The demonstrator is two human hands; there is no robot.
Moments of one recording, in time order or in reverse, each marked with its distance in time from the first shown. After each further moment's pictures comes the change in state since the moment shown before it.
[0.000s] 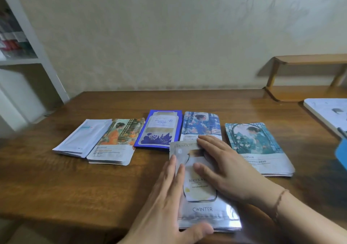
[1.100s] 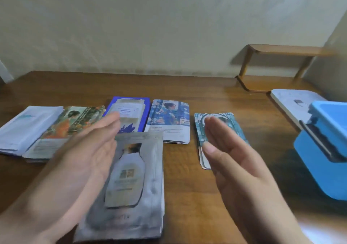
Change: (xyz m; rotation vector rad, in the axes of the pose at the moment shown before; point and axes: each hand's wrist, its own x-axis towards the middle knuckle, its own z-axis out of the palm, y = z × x) left_hand 0.057 0.020 -0.070 -1.464 0.402 -0.358; right_hand -0.049 -0.036 -0.047 1.321 0.352 0.476
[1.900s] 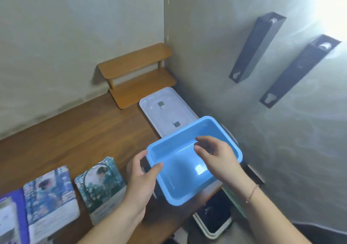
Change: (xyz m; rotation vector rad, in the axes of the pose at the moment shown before) left_hand -0.006 -0.061 0.330 0.730 -0.435 -0.457; right_hand 0.002 -0.202 -0.244 -0.811 0.686 0.341
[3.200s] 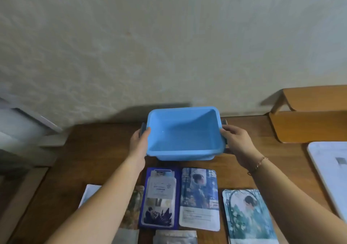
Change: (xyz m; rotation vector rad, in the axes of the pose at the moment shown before) left_hand 0.089 -0.009 -0.421 -0.386 0.722 -0.048; right_hand 0.079 -0.241 0.337 0.334 -0.551 -0.030
